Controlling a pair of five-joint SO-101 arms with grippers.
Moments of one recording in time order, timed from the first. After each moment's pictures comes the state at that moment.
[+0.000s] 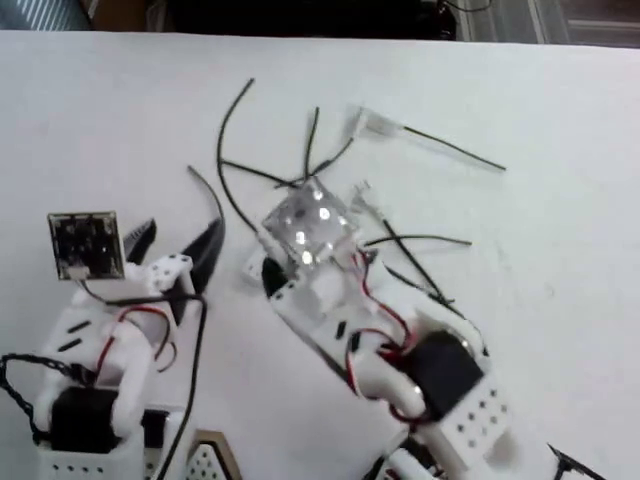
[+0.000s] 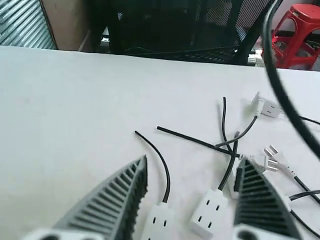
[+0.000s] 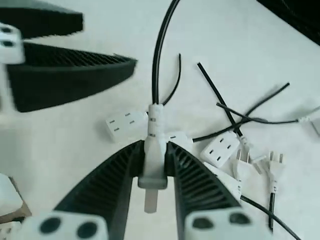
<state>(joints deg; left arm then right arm) -2.6 -85.5 60.8 59.9 5.2 -45.2 -58.2 36.2 63.9 8.0</state>
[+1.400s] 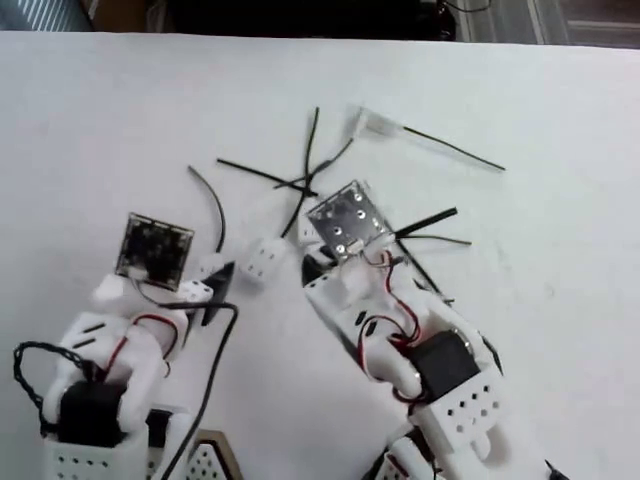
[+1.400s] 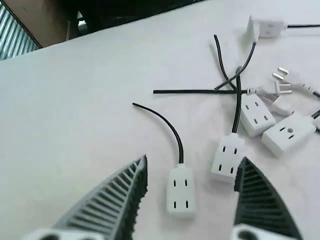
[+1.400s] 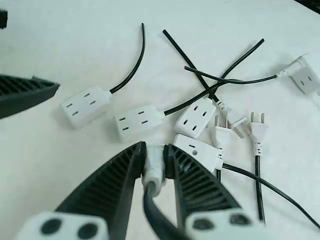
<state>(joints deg) 0.1 -85.4 63.4 67.3 -14.4 -33.5 -62.6 52.6 56.8 8.0</state>
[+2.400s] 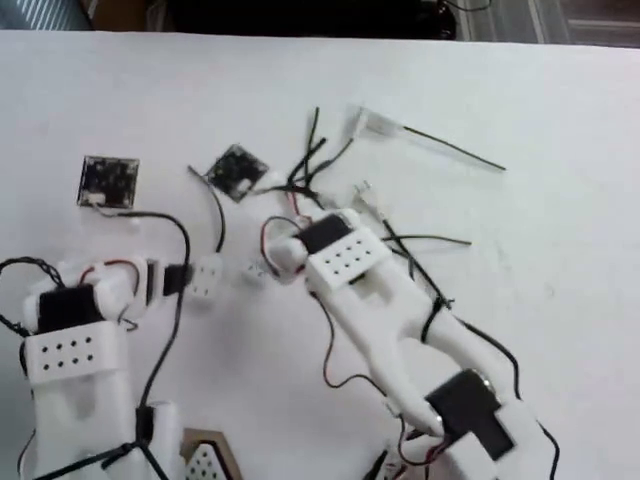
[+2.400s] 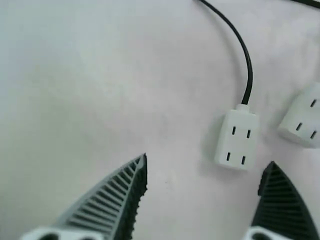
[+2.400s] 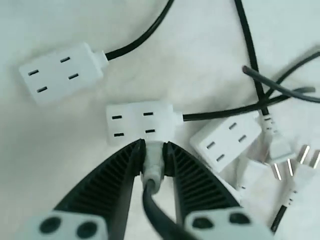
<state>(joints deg) -18.4 -50.5 54.3 67.0 -14.6 -38.1 -4.4 24.1 50.5 21.5</state>
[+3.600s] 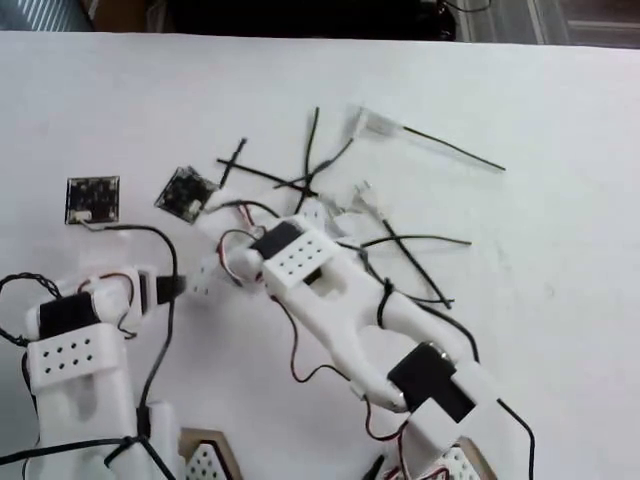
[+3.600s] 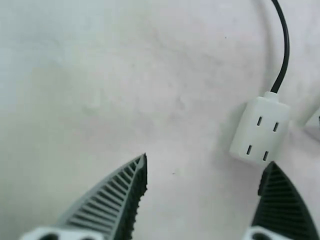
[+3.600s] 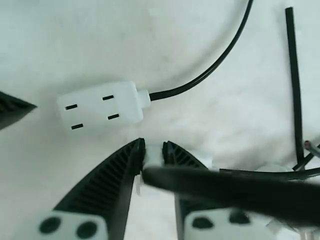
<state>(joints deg) -23.2 -50.4 60.9 62.7 -11.6 -44.0 7.4 18.8 44.3 23.3</state>
